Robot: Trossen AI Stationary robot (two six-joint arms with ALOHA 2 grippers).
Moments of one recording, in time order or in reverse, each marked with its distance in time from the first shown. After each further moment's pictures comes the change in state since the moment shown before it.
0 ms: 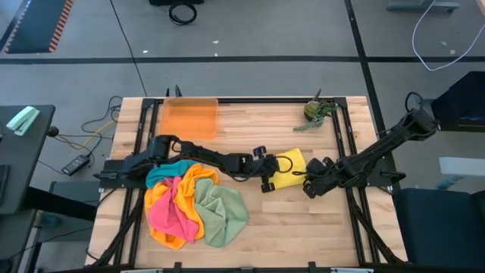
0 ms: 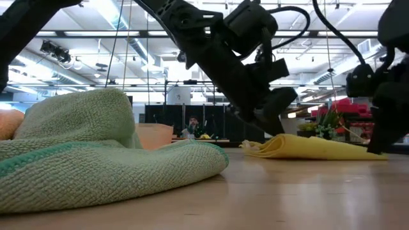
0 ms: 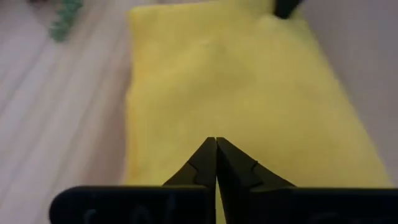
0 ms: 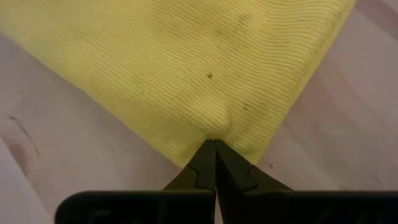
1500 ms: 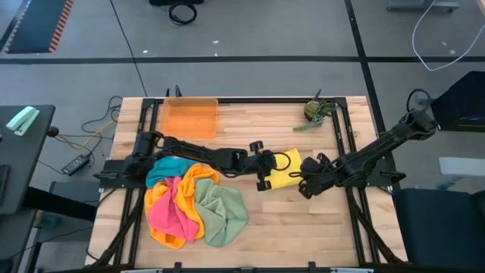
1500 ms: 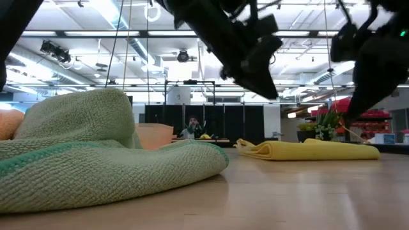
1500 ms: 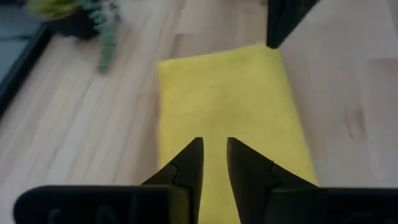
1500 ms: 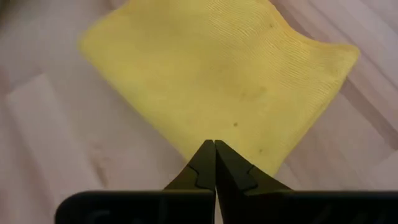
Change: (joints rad) left arm -0.019 -0.166 0.002 -0.150 -0.016 0.041; right arm 0.002 0.012 0.244 -0.180 0.044 -0.132
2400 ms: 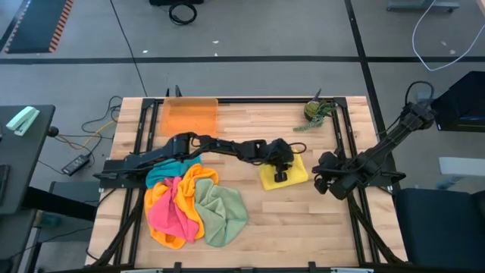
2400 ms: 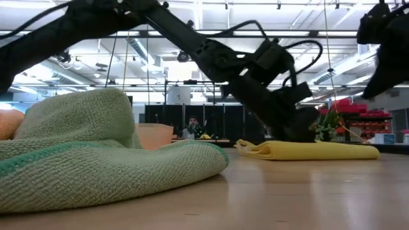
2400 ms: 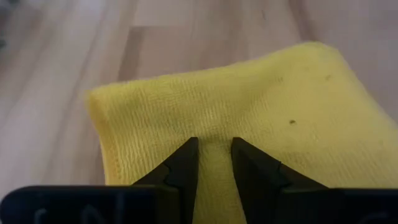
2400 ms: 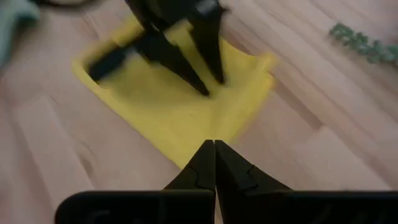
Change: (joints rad) left arm 0.165 0.456 0.377 0.144 0.313 0.094; right arm 0.213 -0.223 -0.003 -0.311 0.204 0.282
